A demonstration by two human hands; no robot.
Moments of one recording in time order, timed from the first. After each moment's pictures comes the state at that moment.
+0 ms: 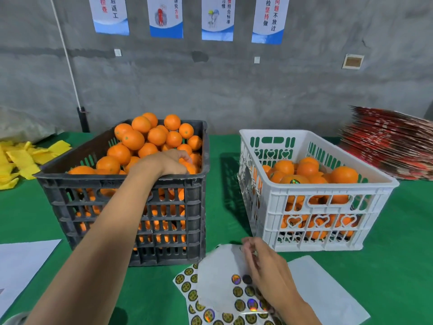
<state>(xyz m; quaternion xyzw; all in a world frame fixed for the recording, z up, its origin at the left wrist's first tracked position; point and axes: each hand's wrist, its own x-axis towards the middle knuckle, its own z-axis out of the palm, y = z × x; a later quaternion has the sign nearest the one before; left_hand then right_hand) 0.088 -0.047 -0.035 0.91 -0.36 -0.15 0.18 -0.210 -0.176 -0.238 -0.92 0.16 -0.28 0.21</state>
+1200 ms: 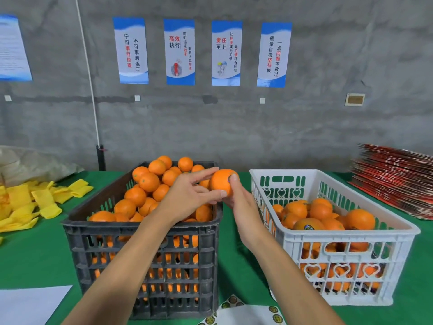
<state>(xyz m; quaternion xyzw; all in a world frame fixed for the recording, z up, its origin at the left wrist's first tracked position) 0.049 -0.041 -0.021 0.63 -0.51 -0.06 0.58 -0.066 -0.161 -0.046 -0.68 0.07 -0.33 0.65</state>
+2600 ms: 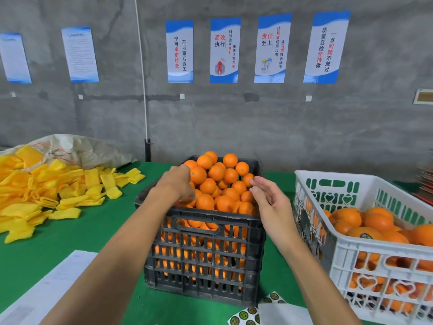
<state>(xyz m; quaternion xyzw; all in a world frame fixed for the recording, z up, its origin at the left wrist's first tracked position) 0.101 0.072 0.014 0.96 -0.19 0.09 0.17 -0.059 -0.118 -0.052 -0.73 0.02 -0.38 0.57</state>
